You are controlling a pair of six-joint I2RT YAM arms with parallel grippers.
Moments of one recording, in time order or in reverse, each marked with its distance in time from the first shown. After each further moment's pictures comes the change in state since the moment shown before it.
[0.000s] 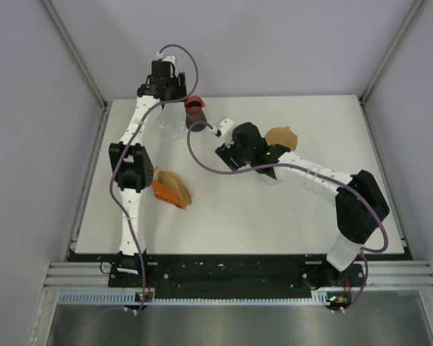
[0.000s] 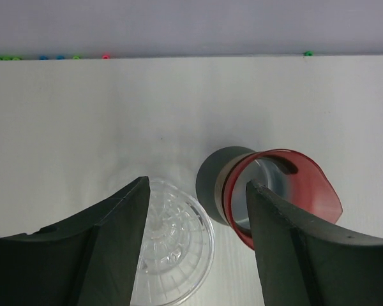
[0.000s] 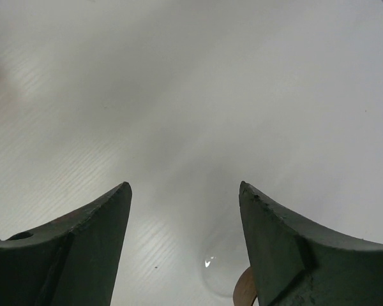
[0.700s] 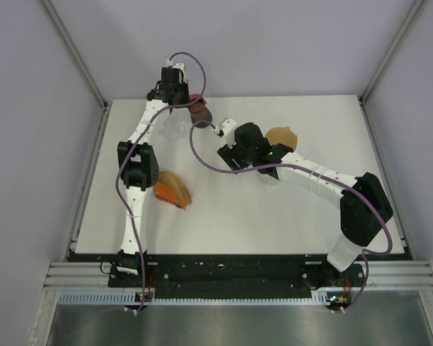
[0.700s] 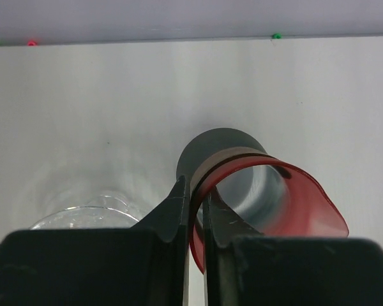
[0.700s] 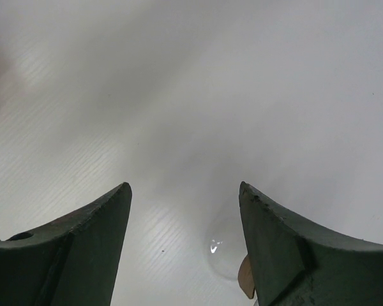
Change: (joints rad) left arm -0.024 0.116 0.038 0.068 0.069 -0.049; right arm 0.000 -0.031 -0.002 -0.066 -0.013 0.045
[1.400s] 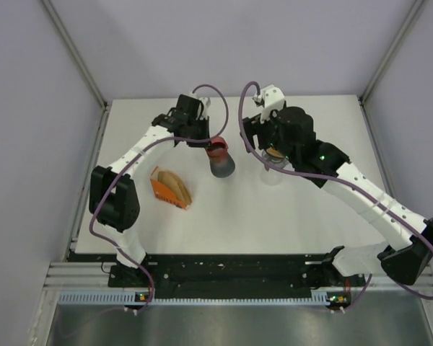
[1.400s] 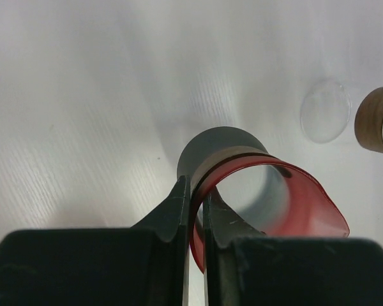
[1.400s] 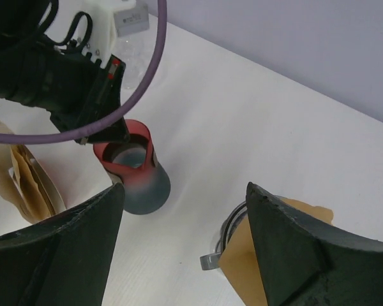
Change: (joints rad) left arm -0.229 -0.708 -0.838 -0.079 0.094 -0.111; right arm 0.000 -0.370 0.079 -0.076 0.108 0.201
